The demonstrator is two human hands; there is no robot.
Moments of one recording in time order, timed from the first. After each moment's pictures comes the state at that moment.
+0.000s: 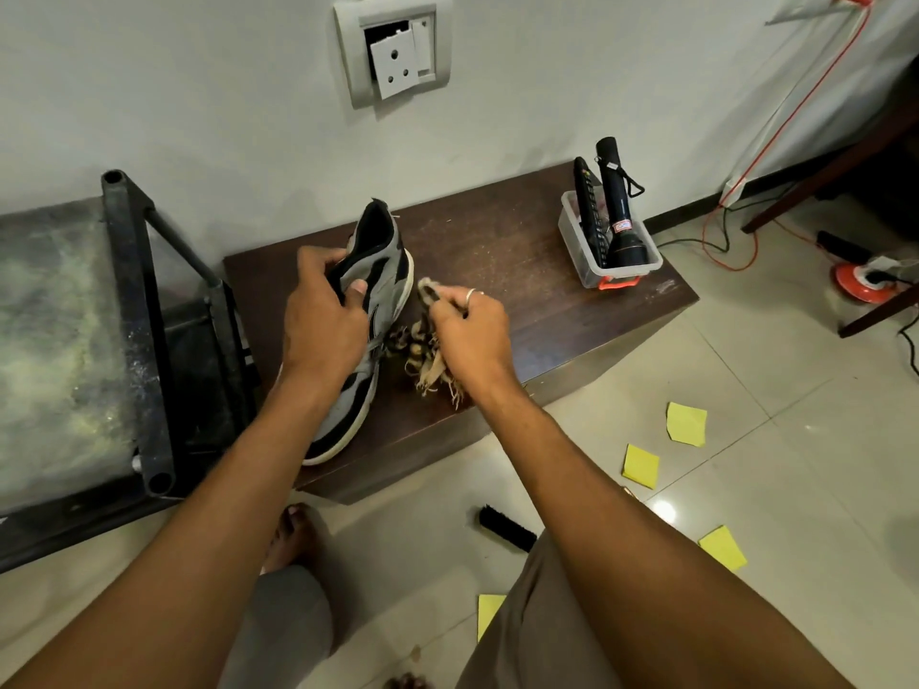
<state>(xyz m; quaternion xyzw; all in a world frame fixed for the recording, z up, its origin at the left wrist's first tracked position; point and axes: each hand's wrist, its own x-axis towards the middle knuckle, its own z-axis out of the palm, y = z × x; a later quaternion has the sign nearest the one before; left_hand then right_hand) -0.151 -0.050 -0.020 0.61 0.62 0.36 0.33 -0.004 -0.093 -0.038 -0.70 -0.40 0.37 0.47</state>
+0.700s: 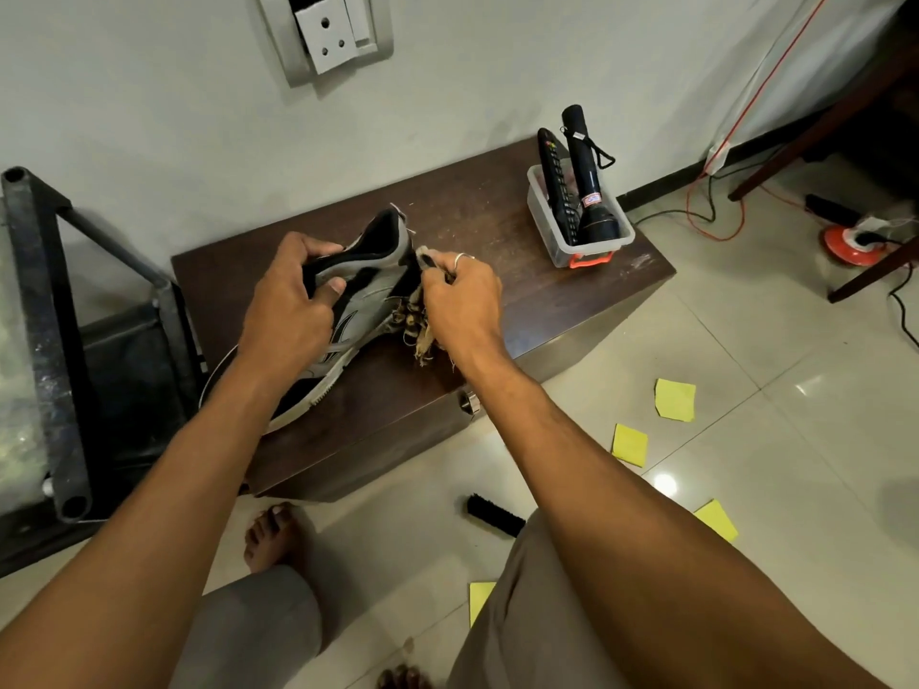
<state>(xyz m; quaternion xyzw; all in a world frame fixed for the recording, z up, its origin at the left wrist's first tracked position) -0.139 -0.046 -0.015 0.67 0.58 0.29 0.37 0.033 -0.078 -0.044 -0.73 -0.41 0.29 0.48</state>
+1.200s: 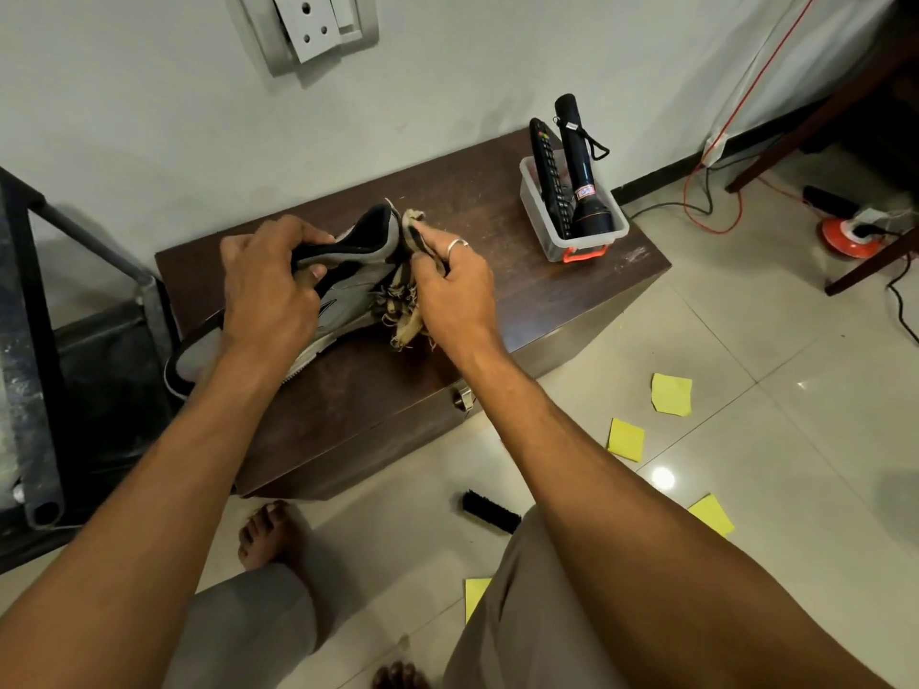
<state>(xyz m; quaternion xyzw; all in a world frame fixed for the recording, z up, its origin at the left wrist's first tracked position) -0.132 -0.038 -0.012 0.71 0.59 0.30 0.26 0.038 -0.078 -0.041 -0.67 -0.42 0.32 0.52</state>
